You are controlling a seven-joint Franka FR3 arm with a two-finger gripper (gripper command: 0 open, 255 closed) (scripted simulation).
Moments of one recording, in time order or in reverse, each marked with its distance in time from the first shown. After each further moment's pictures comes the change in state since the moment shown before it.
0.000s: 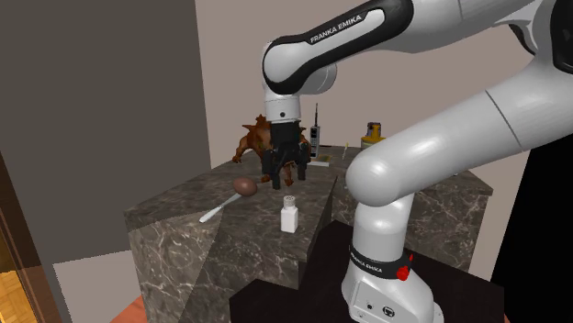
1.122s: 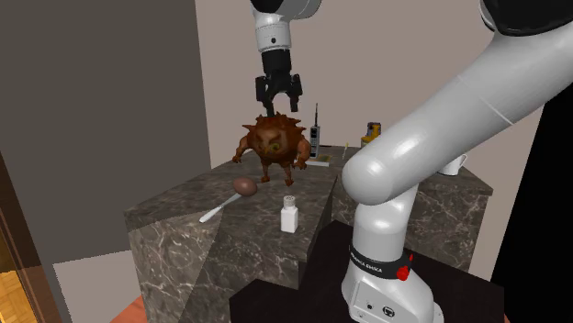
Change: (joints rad) arm -0.092 0.230 -0.063 0.554 -0.184 -0.276 -0.098
